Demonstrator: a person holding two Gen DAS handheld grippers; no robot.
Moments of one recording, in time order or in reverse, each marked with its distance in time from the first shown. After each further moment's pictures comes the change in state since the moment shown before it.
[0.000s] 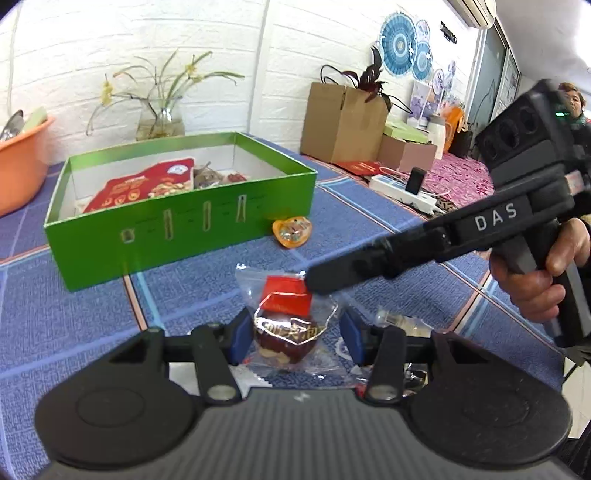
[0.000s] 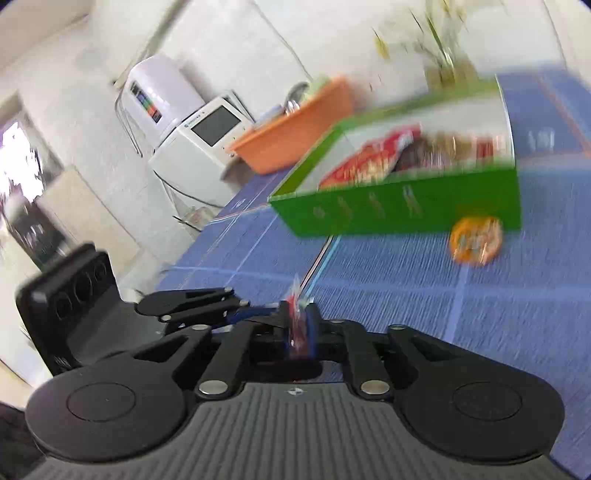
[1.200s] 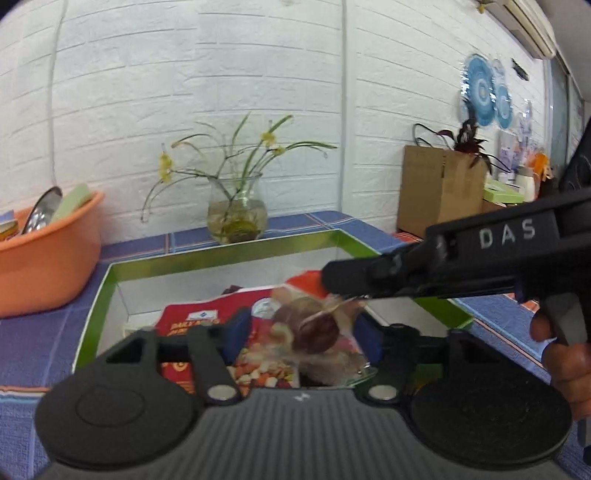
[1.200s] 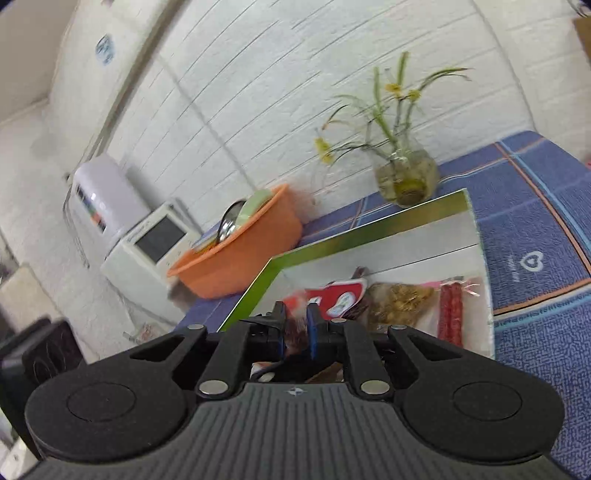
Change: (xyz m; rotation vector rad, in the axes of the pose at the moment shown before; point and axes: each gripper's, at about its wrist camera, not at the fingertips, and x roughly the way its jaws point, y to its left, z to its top) left arm 0.087 0.061 0.090 -0.015 -0.203 0.306; right arm 0.033 -0.052 0.096 0.043 -0.354 -0.125
